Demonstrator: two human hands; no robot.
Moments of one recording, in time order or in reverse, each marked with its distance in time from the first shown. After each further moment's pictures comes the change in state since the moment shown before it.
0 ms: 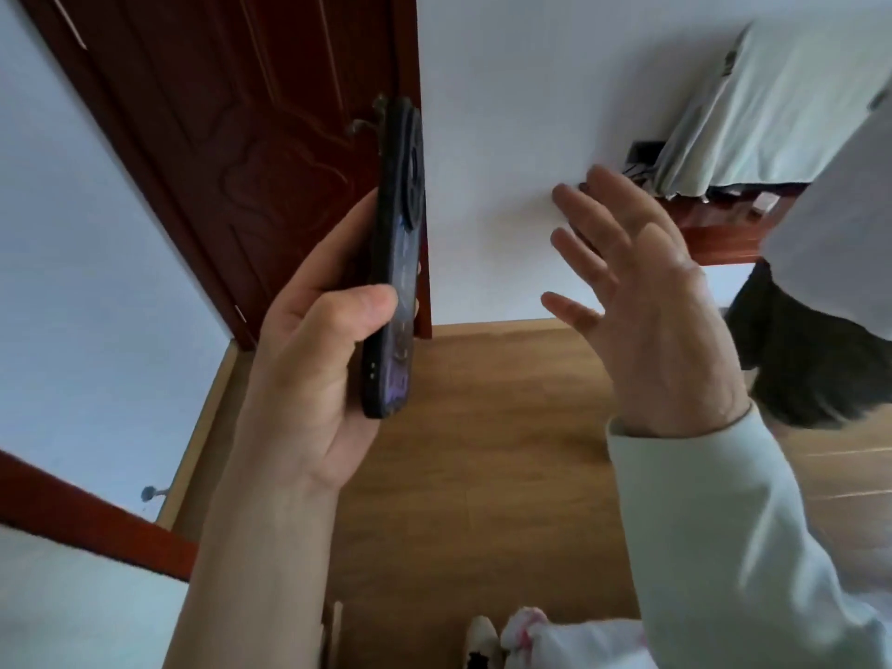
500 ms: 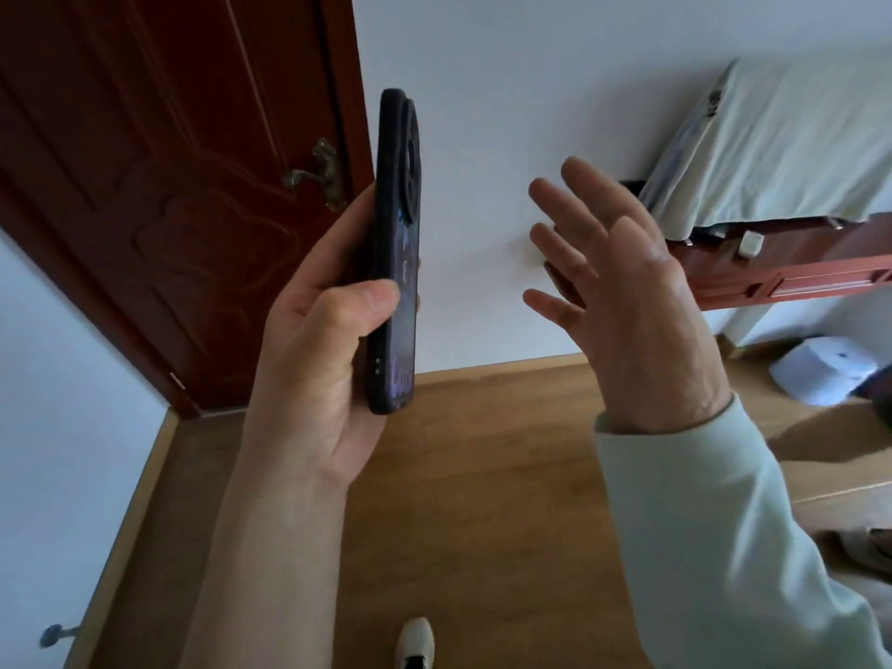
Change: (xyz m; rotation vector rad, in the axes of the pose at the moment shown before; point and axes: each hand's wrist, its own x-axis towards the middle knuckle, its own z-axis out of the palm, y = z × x) left_hand 0.243 -0.065 -0.003 -0.004 -0.074 -0.013; right_hand 0.222 0.058 -0.056 -0.044 0.038 -0.011
